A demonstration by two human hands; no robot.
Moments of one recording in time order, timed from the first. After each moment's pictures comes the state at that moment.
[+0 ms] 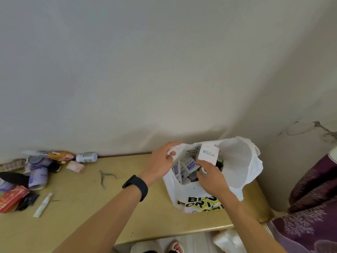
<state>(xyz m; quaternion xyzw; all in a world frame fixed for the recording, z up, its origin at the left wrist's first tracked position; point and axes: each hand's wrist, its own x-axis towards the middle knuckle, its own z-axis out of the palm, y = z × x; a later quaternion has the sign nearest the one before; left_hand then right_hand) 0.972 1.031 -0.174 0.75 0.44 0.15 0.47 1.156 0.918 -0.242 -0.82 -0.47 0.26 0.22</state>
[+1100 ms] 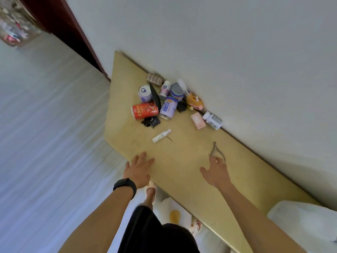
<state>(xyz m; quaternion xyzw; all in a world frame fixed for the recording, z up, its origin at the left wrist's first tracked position) 0.487 0.998 -0.386 0.56 0.72 -0.16 0.37 0.766 1.105 -0.351 -0.67 -0.63 0.32 -0.20</state>
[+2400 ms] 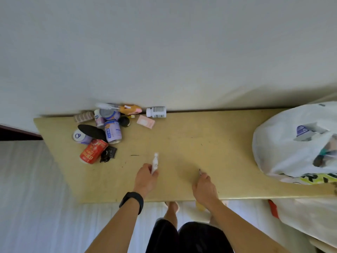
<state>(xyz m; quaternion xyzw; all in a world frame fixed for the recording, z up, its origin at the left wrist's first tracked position) 0.582 1.071 -0.378 0.54 0.70 -0.03 0.46 0.785 0.969 -0.395 -0.82 -0.38 0.42 -0.04</state>
